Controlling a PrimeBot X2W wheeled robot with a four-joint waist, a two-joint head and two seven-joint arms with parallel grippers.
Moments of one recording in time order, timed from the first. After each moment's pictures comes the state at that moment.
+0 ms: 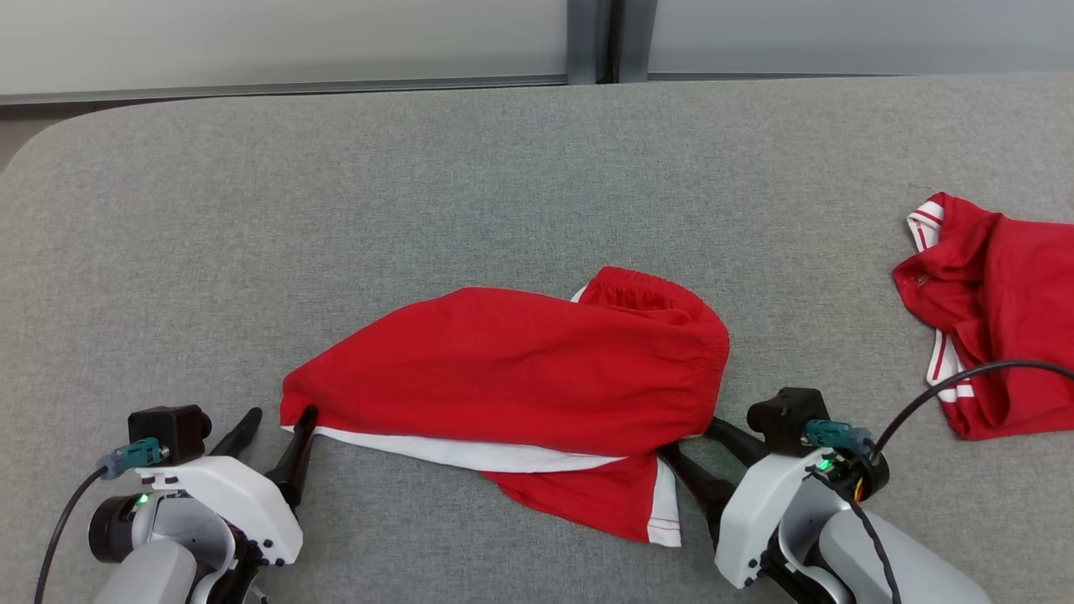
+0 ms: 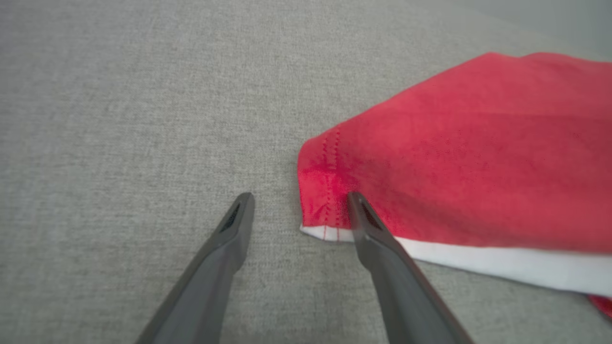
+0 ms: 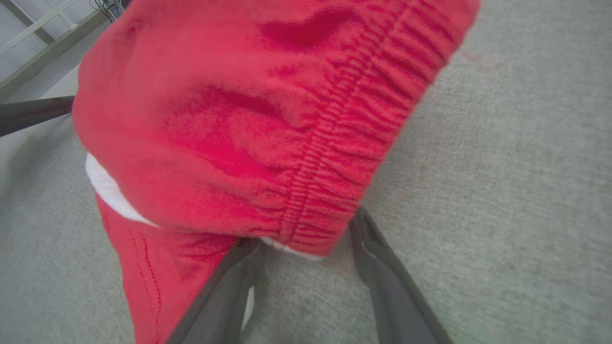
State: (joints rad) left arm -0.27 0.33 -0.36 0.52 -0.69 -0.05 0.01; right arm -0.43 -0.29 0.81 0.52 0.65 0.13 0.00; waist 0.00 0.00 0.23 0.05
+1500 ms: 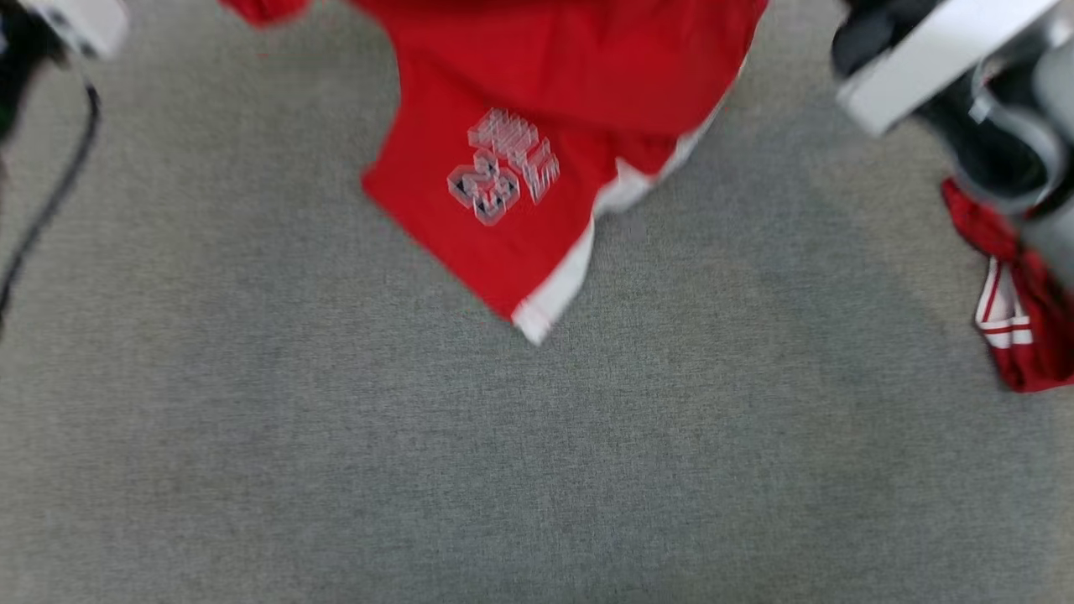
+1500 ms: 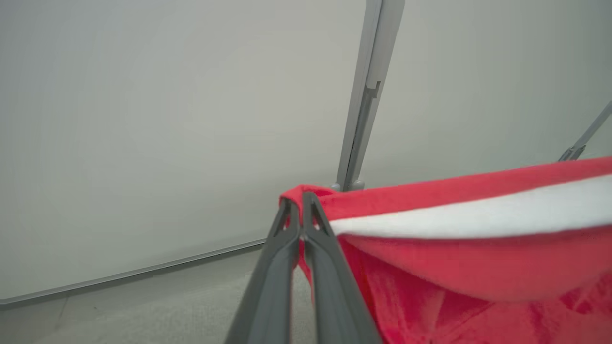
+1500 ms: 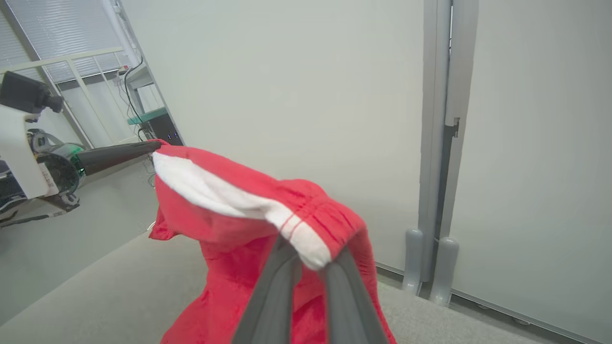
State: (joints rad) left arm -1.12 0.46 -0.37 0.46 -0.72 -0.12 0.26; right arm -1.22 -0.54 0.93 0.32 1.07 0.13 -0.03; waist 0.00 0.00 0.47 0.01
